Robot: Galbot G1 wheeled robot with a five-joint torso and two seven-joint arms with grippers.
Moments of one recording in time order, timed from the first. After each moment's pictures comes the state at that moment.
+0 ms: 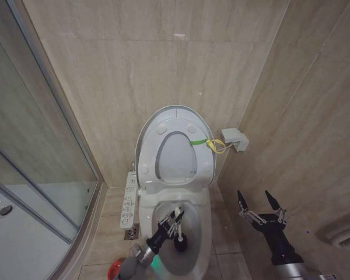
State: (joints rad) left arm 1.06 -1.36 0.00 -1.10 -0.60 -0.79 0.72; right arm -1.85 1.48 0.78 2.31 0.42 0.22 -0.19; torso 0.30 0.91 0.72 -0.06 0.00
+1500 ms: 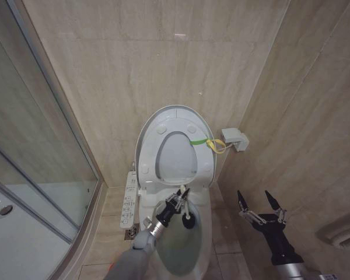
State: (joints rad) left arm 0.84 -1.52 0.01 -0.91 -0.62 -0.78 0.73; right arm -1.85 1.48 0.78 2.31 0.42 0.22 -0.19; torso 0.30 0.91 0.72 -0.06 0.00
